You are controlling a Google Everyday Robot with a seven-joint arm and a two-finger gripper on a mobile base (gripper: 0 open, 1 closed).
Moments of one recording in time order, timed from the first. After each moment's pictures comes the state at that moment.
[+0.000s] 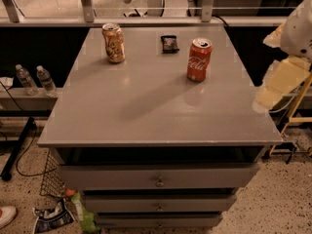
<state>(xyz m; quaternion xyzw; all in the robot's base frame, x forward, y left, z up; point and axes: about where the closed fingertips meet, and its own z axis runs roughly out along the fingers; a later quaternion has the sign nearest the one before) 0.477 -0.222 0.973 -0.56 0.80 -0.01 0.20</state>
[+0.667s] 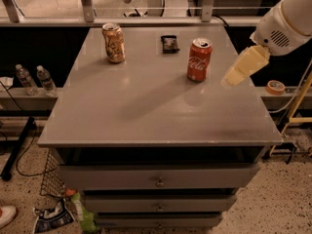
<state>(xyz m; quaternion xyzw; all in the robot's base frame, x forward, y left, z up) 0.557 -0.207 0.954 -0.46 0.85 0.03 0.27</state>
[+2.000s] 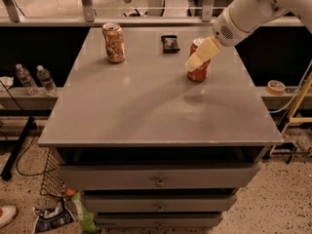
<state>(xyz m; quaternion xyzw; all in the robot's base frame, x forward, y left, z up) 0.673 -0.157 0.916 -0.42 0.86 0.05 0.30</state>
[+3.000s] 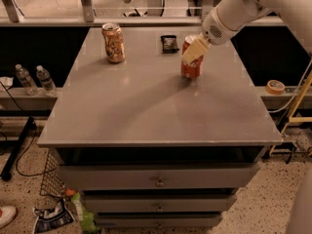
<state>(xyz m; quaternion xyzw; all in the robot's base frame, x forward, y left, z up) 0.692 -0.126 0.905 -0.45 0.84 0.08 0.29</state>
